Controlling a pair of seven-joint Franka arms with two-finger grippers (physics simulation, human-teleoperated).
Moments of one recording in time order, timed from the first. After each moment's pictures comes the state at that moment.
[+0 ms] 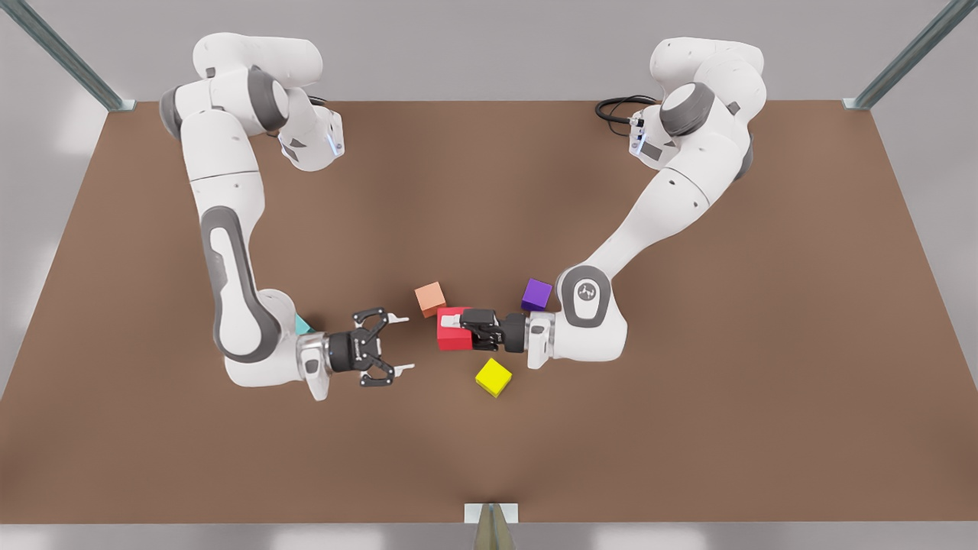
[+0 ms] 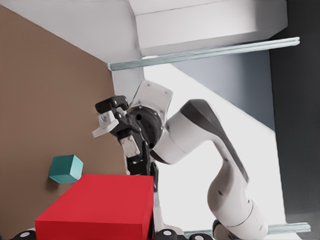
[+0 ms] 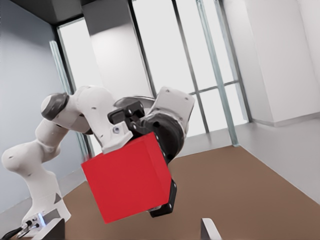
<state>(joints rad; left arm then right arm) -0.13 1.04 -0.74 -1.12 -1.13 2.29 0.54 0.14 0.78 0.06 -1.39 1.53 1.64 -1.92</state>
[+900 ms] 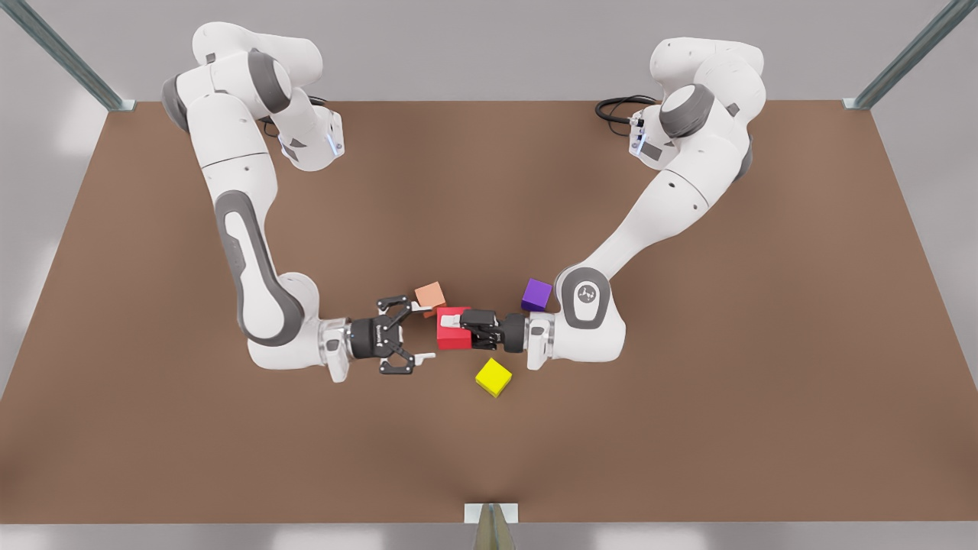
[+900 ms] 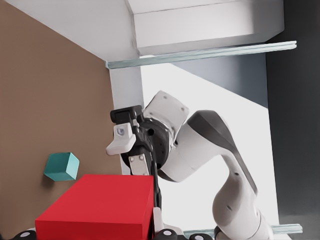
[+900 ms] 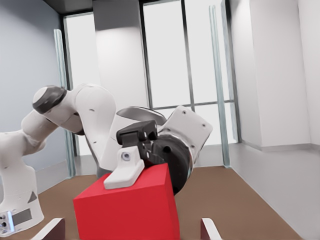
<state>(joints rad) -0.13 1.05 -0.74 -1.12 -1.15 2.28 0.54 0.17 0.70 0.13 -1.48 1.59 1.76 -2.10</state>
